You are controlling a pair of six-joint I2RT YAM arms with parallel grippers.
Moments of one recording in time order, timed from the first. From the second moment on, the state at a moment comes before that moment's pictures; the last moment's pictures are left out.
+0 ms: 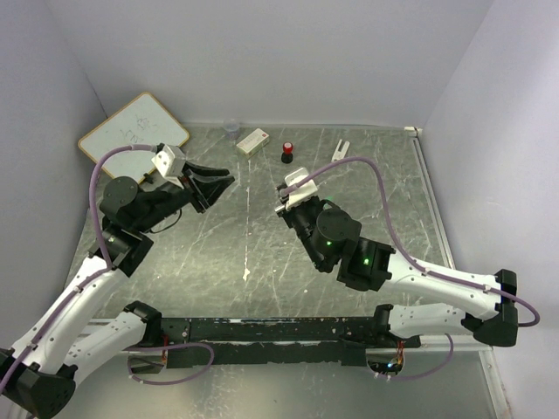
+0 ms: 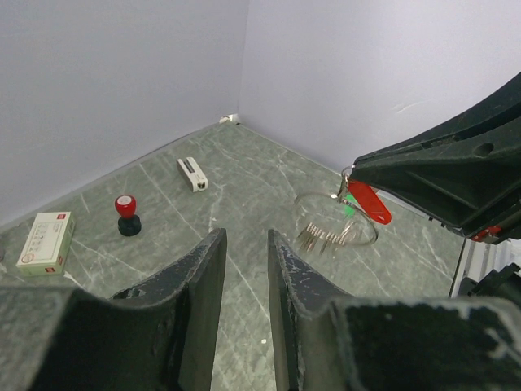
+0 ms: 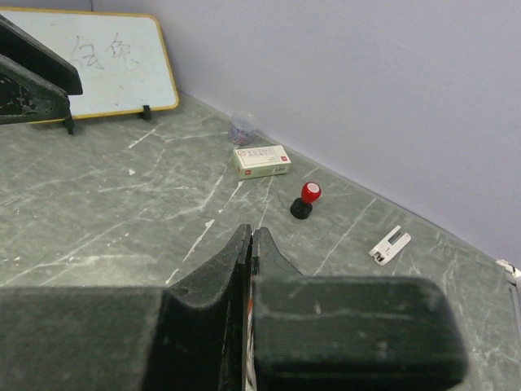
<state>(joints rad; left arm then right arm) -0.47 0.85 0.86 0.18 0.46 -0.22 1.25 1.08 1.03 0.10 0.81 -0.32</state>
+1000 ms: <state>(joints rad) -0.50 1.06 0.72 0.73 0.84 -0.33 1.26 1.08 1.05 0.09 0.73 -0.31</state>
